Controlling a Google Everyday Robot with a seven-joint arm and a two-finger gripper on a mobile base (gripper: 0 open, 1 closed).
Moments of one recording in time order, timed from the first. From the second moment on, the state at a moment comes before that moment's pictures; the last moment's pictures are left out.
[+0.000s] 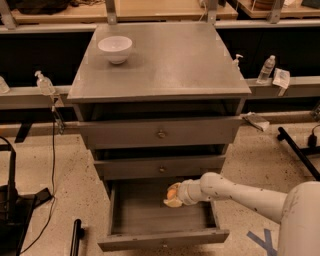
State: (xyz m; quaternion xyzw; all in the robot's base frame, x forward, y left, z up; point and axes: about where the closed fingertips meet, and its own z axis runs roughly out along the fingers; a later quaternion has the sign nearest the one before) arm 0.598 -0.059 0.342 -0.53 0.77 0.19 0.31
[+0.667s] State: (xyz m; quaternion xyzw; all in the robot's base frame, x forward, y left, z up) arm 0.601 -0.053 0.326 -0.53 0.75 0.23 0.31
